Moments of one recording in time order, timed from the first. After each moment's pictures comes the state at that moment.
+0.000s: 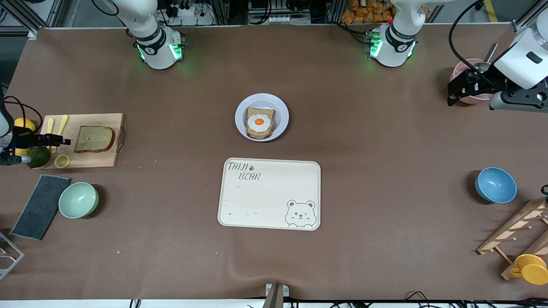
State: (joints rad) left arm 0.03 0.00 -0.19 -1.49 0.00 1.49 -0.04; right arm -0.53 0.52 -0.10 -1.84 0.17 1.96 -0.74
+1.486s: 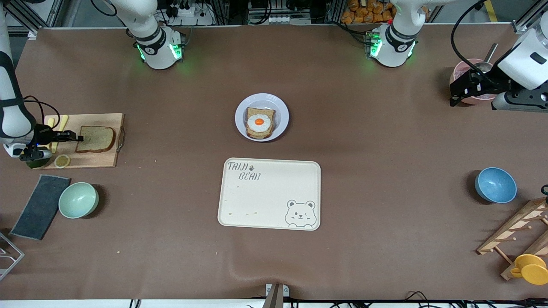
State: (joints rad) left arm 0.03 0.00 -0.19 -1.49 0.00 1.49 -0.04; right arm -0.53 0.51 -0.07 -1.94 0.18 2.00 -0.79
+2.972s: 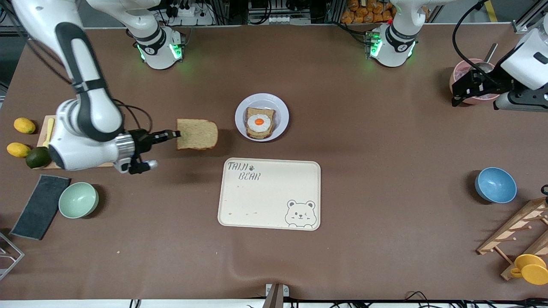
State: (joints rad) left arm 0.04 0.00 -0.19 -1.49 0.00 1.49 -0.04; right arm 0.19 0.32 -0.02 -1.93 0.61 1.76 -0.21
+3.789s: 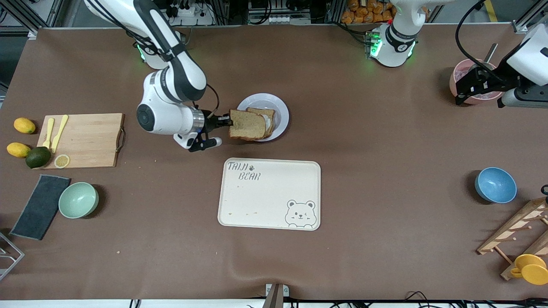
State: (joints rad) left arm 0.05 -0.01 -0.19 -1.49 0.00 1.49 -0.04; right arm 0.52 0.26 -0.02 -2.15 0.78 2.15 -0.14
